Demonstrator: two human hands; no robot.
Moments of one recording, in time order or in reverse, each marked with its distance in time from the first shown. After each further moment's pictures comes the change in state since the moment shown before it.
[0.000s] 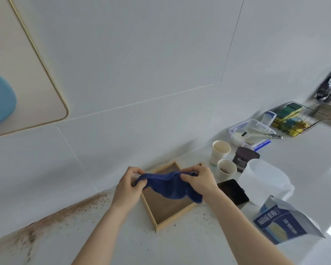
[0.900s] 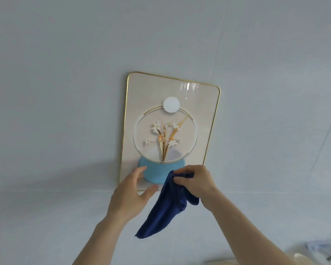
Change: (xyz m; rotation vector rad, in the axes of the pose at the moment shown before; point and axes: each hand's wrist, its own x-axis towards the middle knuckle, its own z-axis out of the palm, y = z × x) left_hand -0.100 0.072 -0.355 0.341 0.535 0.421; right_hand -0.148 -0.364 0.208 -0.067 -0.139 -0.612
